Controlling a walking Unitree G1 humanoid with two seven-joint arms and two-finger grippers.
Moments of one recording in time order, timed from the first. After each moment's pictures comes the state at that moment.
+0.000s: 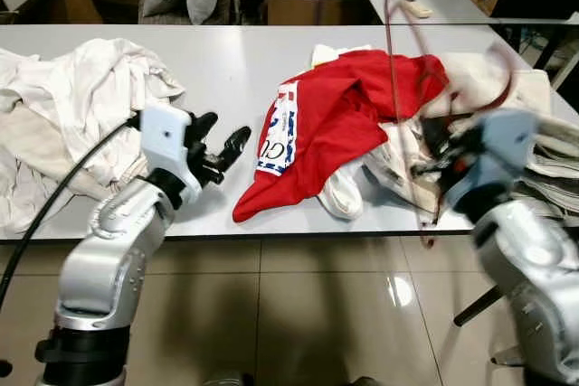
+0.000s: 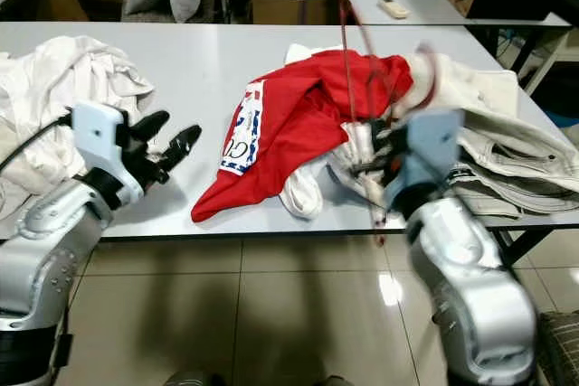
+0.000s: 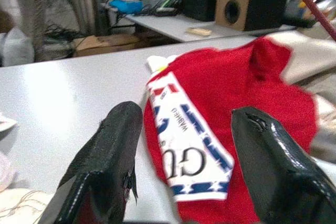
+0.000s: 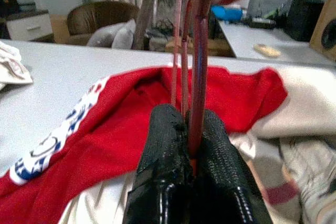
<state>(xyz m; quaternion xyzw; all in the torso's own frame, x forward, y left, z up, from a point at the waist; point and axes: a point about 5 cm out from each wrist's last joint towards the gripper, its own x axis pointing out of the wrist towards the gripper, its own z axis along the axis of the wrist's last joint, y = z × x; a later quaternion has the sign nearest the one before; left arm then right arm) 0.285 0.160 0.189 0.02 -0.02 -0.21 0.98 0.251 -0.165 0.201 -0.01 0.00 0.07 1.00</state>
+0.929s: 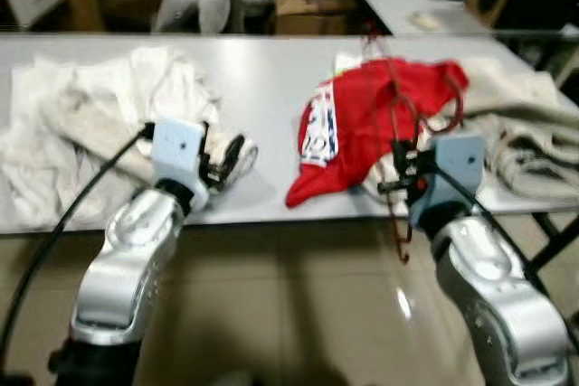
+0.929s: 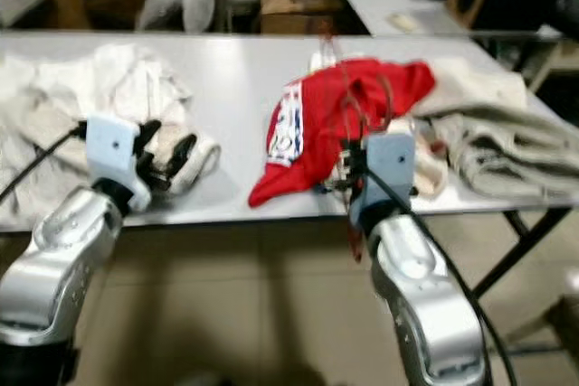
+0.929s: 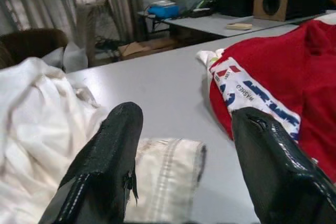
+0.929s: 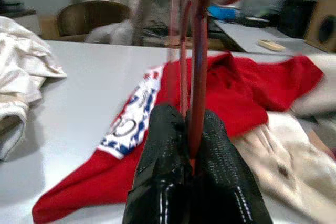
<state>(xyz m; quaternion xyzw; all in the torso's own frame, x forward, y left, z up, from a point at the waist) 0.282 0.156 0.182 0.07 -0.01 -0.14 0.99 0.249 -0.138 0.177 -0.02 0.02 0.05 1.00</state>
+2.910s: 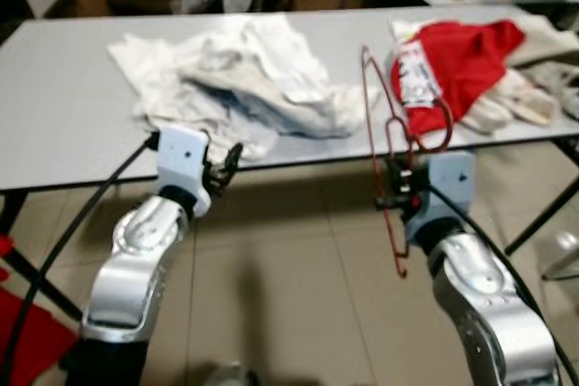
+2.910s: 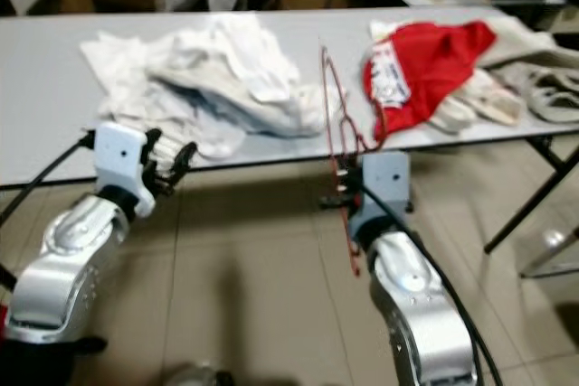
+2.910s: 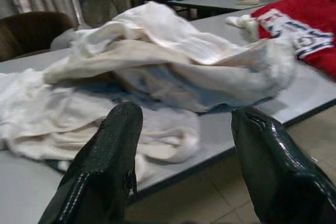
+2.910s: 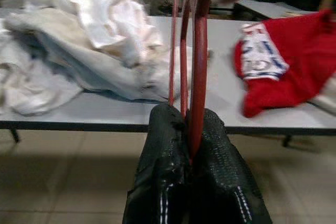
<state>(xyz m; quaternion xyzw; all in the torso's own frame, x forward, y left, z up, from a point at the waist) 0.284 0.153 0.164 0.07 0.01 -0.14 0.99 0.245 -0.143 0.158 -0.02 0.05 0.06 1.00</state>
